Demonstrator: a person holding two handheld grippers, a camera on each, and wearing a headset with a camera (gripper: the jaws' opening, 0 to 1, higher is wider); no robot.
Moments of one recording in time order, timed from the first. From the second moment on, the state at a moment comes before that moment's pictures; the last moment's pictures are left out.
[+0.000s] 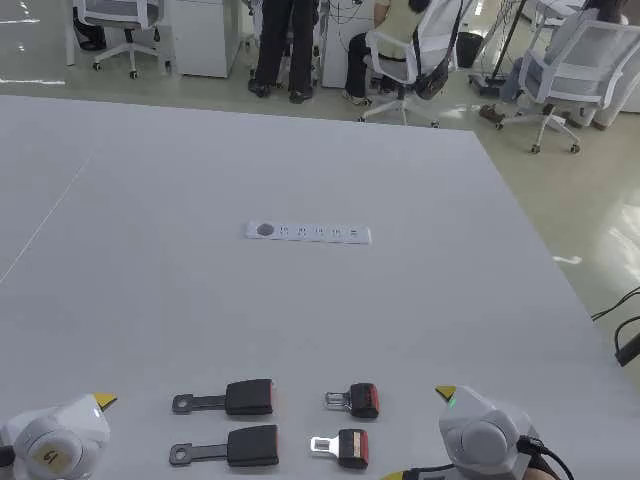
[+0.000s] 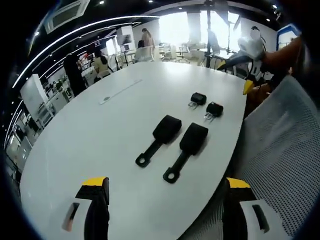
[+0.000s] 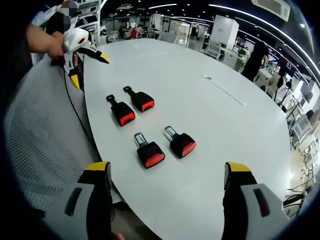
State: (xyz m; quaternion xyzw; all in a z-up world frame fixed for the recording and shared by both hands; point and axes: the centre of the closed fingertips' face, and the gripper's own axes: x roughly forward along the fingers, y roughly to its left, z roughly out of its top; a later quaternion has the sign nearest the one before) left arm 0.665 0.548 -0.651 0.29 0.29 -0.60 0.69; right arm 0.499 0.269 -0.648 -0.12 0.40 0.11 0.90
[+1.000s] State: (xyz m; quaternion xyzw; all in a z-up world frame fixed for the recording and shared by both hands) left arm 0.664 0.546 -0.653 0.29 0.29 -0.60 0.69; right arm 0.495 0.270 -0.652 -0.11 0.40 0.11 0.90
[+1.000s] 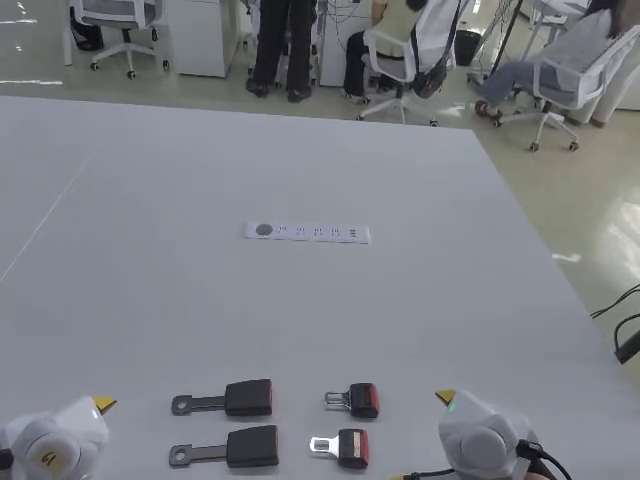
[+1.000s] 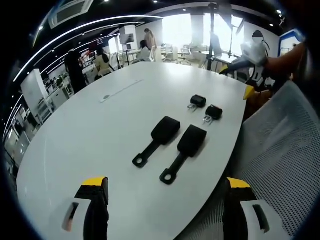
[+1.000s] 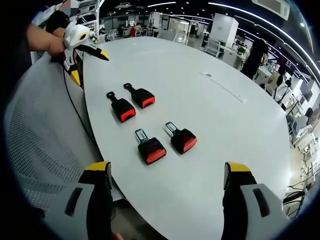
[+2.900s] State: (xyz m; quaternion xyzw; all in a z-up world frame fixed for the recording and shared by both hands) left arm 0.655 0.552 -0.673 0.29 0.32 -0.62 0.66; right arm 0.504 0.281 -0.657 -0.12 0.40 0.14 0.90
